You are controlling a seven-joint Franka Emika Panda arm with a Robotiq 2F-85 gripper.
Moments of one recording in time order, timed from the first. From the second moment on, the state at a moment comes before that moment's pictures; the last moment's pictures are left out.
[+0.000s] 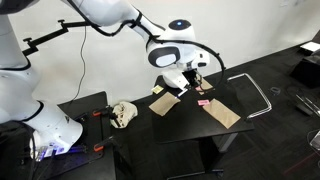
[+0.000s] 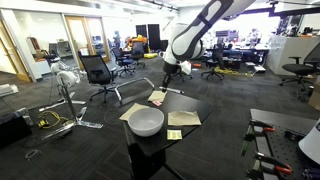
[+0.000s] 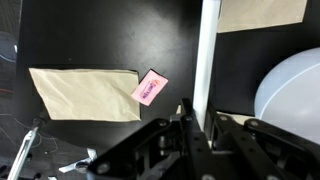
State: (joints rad) arm -0.18 0.40 0.05 -2.05 0.15 2.73 -0.50
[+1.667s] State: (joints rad) arm -0.24 0.56 0.01 -2.05 0.15 2.88 -0.25
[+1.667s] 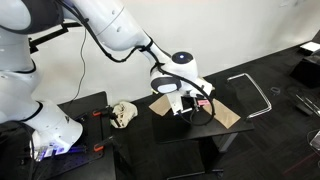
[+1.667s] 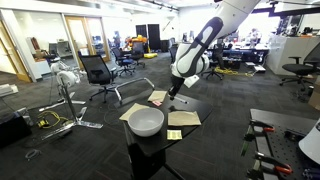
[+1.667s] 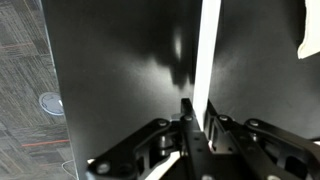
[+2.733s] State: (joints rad) arm -0.17 0.44 -0.01 -2.11 0.11 2.90 -0.15
